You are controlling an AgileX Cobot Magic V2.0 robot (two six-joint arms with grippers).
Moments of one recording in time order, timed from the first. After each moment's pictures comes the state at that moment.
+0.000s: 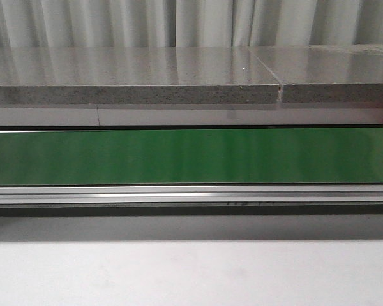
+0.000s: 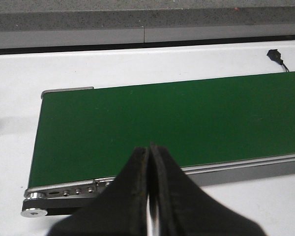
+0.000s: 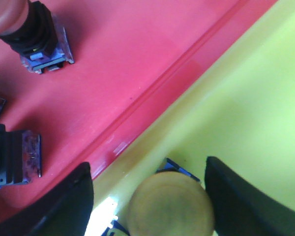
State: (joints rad) left arm -0.07 0.57 -0.61 -0.18 0.63 0.19; right arm -0.55 1.71 -1.01 -0.22 0.35 0.48
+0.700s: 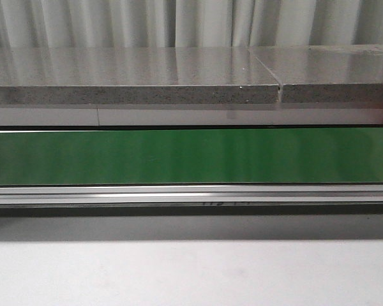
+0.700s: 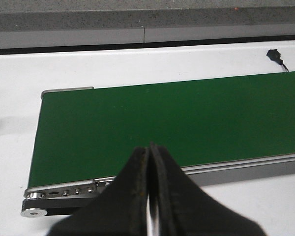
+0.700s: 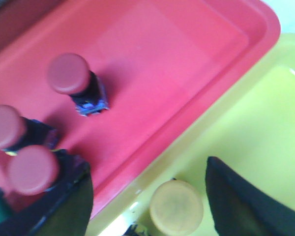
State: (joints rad) left arm -0.07 0.57 -0.61 -0.18 0.63 0.19; right arm -0.53 1.50 -1.01 -0.23 0.37 0.47
